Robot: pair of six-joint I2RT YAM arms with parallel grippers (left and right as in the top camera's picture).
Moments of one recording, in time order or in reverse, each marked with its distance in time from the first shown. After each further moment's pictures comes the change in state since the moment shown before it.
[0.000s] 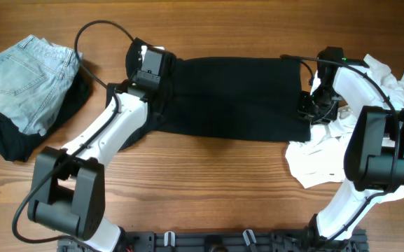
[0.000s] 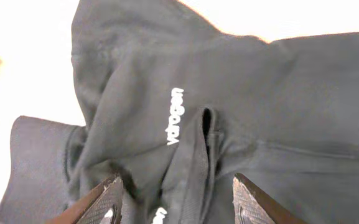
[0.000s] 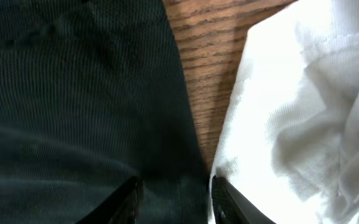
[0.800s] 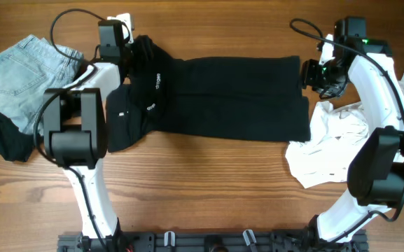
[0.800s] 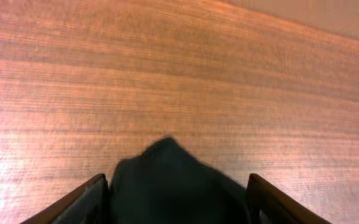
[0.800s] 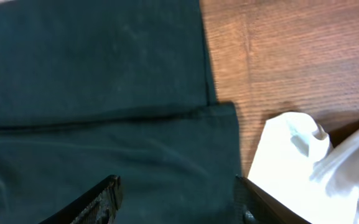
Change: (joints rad) left arm 0.320 0.516 0.310 0.498 0.467 0.063; right arm 0.000 -0.114 0.194 -0.019 -0.141 -0.031
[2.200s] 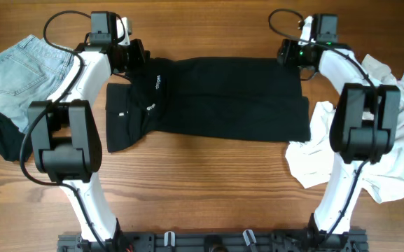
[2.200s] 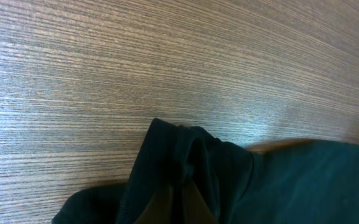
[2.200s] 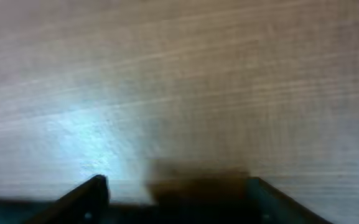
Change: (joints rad) left arm 0.010 -0.138 0.097 -0.550 0.105 -0.077; right arm 0.045 0.381 0.089 0.656 -0.025 0.022
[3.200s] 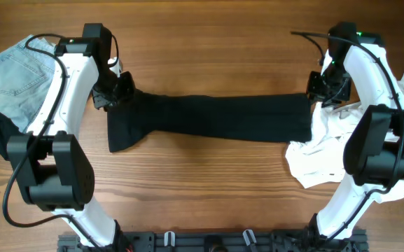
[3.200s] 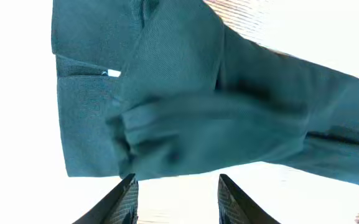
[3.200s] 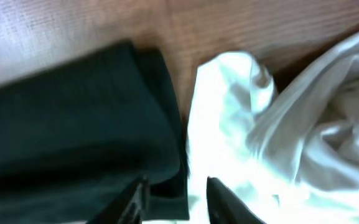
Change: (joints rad) left arm 0.000 -0.224 0.002 -0.785 -0.145 -0.011; right arm -0.058 -0.221 0.014 -0.897 0.216 -0.022
